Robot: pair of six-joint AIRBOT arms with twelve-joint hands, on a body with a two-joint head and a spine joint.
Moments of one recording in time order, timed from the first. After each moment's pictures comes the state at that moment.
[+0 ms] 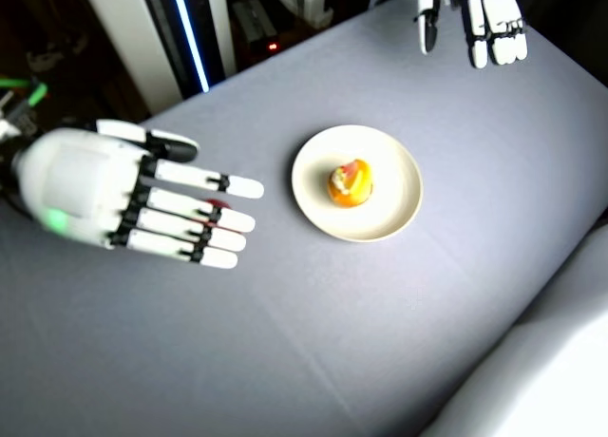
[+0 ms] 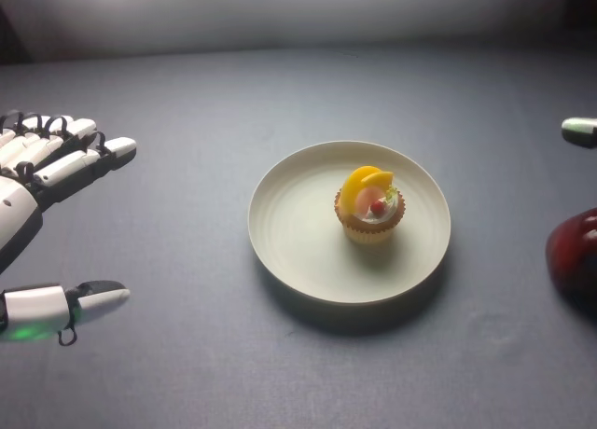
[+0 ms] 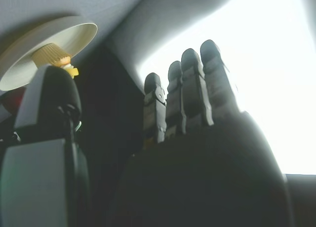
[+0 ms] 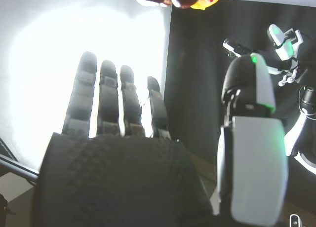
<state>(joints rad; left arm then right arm) 1.09 -0.83 0.90 -0.38 -1.25 0.99 -1.15 -0.89 1.17 0.08 1.25 -0.42</state>
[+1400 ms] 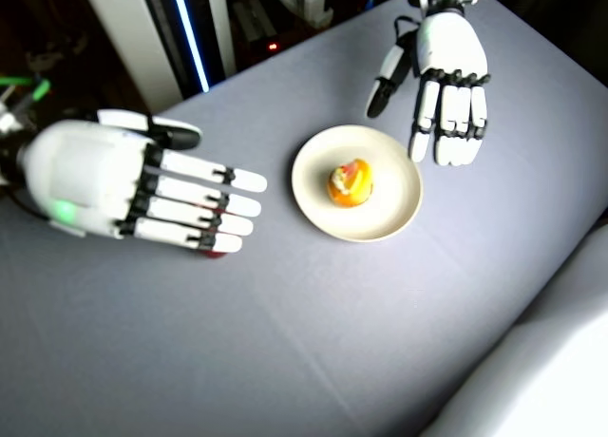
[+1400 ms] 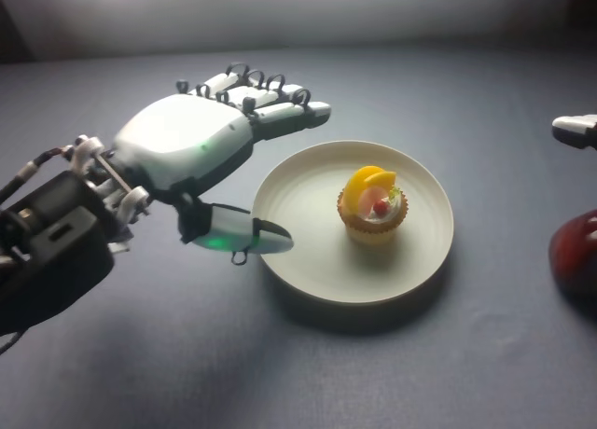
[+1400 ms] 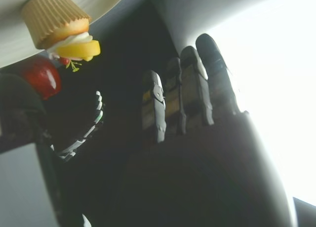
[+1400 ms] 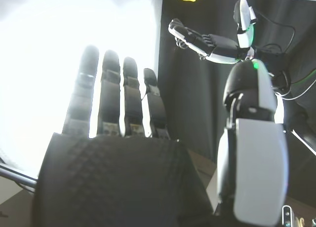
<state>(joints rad) 0.58 -1.20 1.25 -0.05 -0.73 0.86 -1.14 -0.89 1.17 0.04 1.28 -0.41</state>
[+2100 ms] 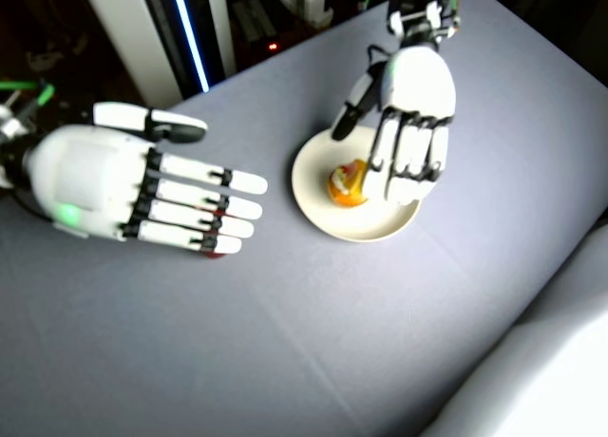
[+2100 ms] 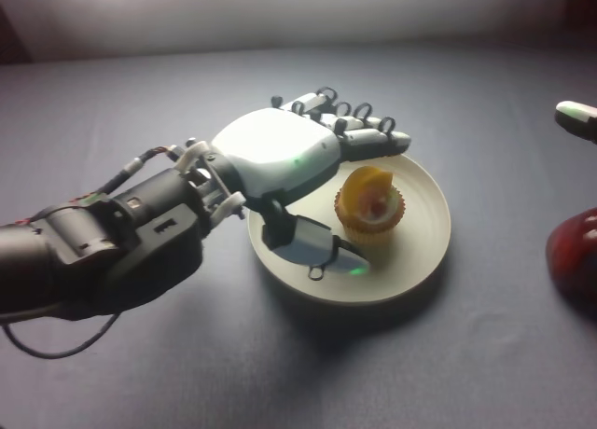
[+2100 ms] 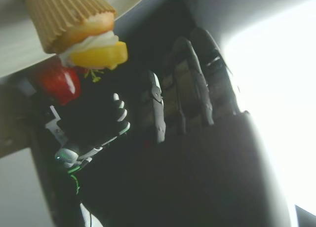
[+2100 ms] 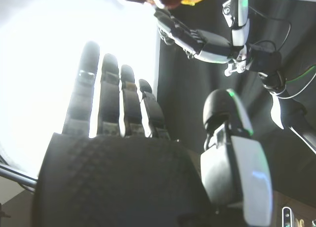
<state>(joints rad) 0.50 -1.37 1.36 0.03 -0.61 0.85 -1.14 -0.92 1.19 0.04 1.28 -0.41</state>
